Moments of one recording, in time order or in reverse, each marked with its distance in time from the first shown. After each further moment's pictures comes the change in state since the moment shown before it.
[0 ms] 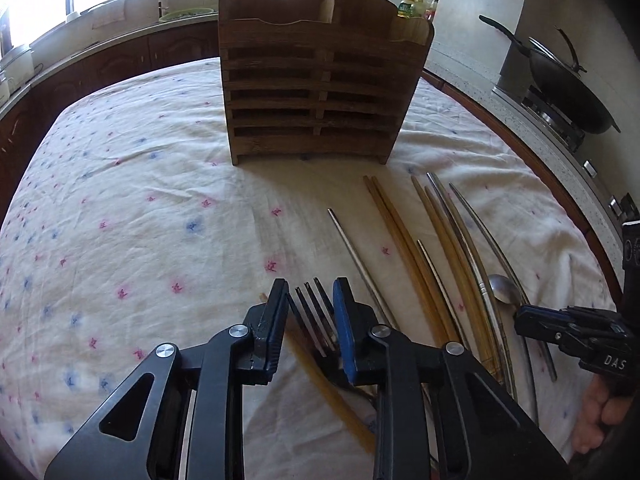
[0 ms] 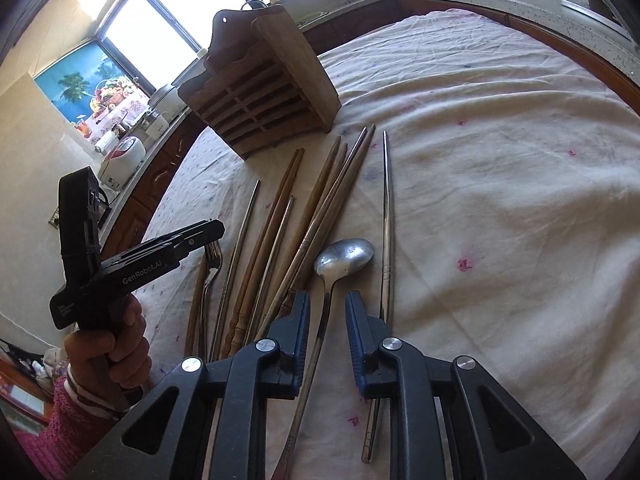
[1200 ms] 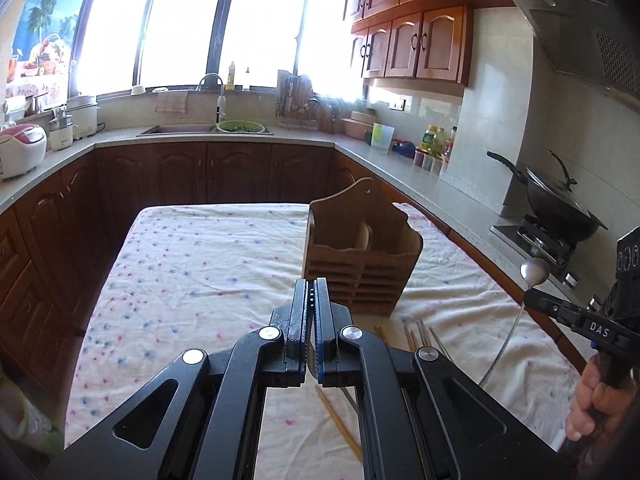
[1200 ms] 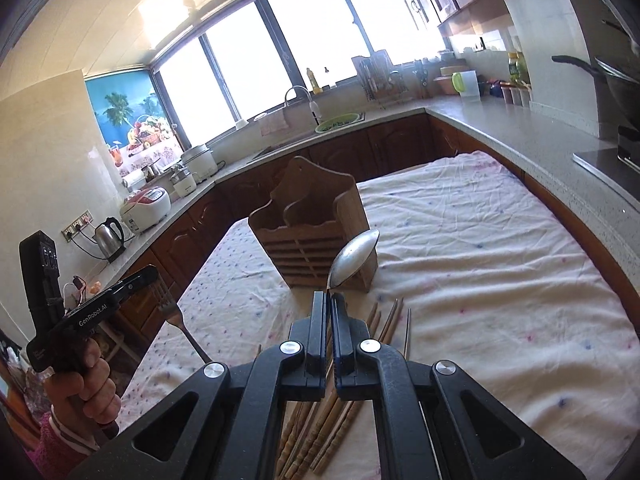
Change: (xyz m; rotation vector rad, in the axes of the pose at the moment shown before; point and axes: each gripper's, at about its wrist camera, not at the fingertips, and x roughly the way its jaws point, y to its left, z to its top) left arm -0.155 0.030 0.030 -0.105 -0.453 0.101; right arm -0.086 0.069 0.061 -0.204 -0.370 -0.020
